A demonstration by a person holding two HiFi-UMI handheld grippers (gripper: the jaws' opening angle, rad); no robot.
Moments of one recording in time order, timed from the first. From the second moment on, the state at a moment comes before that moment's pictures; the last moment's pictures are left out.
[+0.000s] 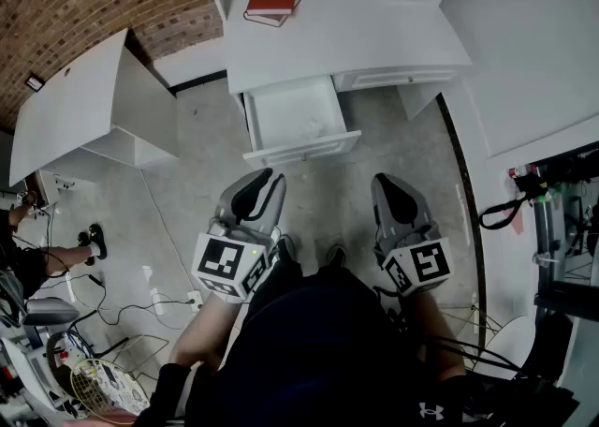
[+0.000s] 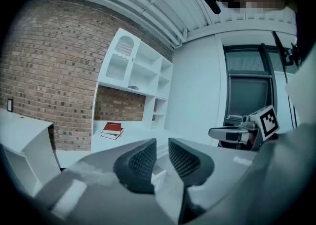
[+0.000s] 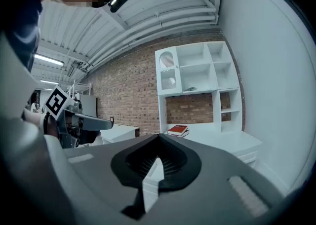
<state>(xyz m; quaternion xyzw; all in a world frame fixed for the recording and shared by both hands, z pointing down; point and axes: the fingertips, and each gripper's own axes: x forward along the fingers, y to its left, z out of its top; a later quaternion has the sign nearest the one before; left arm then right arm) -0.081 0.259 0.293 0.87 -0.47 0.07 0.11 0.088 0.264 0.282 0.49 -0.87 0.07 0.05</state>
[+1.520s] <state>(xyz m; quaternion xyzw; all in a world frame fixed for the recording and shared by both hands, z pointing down) -0.126 0.164 0.341 0.89 -0.41 0.09 0.16 0.045 0.179 0.325 0.55 -0.82 0.15 0.04</state>
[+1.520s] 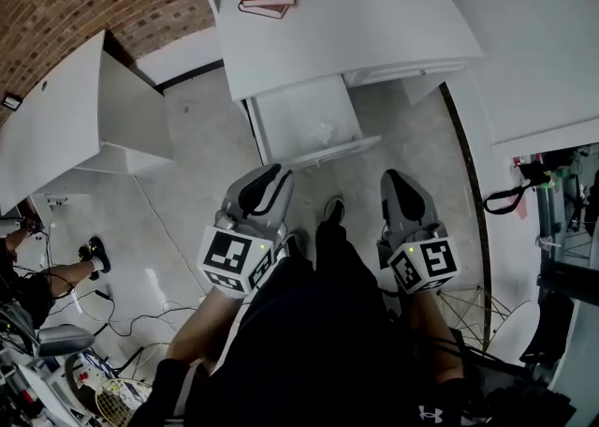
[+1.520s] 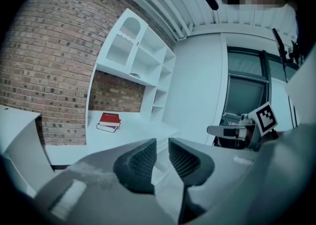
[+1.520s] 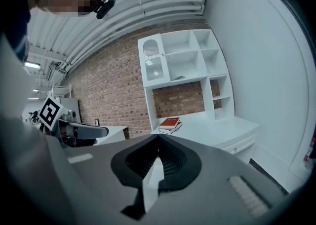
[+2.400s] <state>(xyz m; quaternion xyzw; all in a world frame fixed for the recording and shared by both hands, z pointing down) -0.067 0.041 0.391 0.86 -0.46 0.19 0.14 0.105 0.037 0.358 0.50 -0.84 0.21 0.03</state>
